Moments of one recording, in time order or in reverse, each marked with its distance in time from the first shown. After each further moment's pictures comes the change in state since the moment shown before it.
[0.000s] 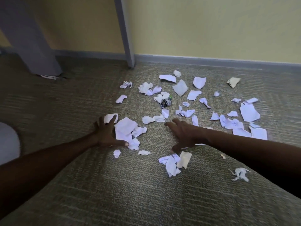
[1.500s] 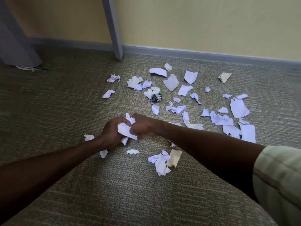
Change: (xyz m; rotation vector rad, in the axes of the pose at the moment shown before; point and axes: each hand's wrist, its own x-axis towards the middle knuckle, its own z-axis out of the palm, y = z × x) left_hand -0.007 0.083 0.030 -0.618 0.206 0.187; right_hand 0.093 -0.071 -0.001 1.040 -0.016 0.068
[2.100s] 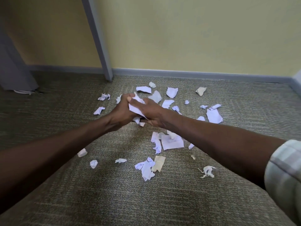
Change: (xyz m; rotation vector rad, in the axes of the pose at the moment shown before) left_hand -0.011 0.174 -0.009 -0.262 -0.167 0.322; right_hand -0.098 -0.051 -0.078 0.688 0.250 -0.191
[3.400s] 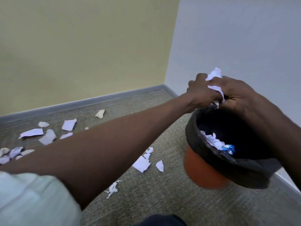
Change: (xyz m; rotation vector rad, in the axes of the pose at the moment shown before) left_hand -0.018 0.345 0.455 -0.028 -0.631 0.297; right_hand -0.449 -0.136 -0.359 0.069 1.033 -0.353
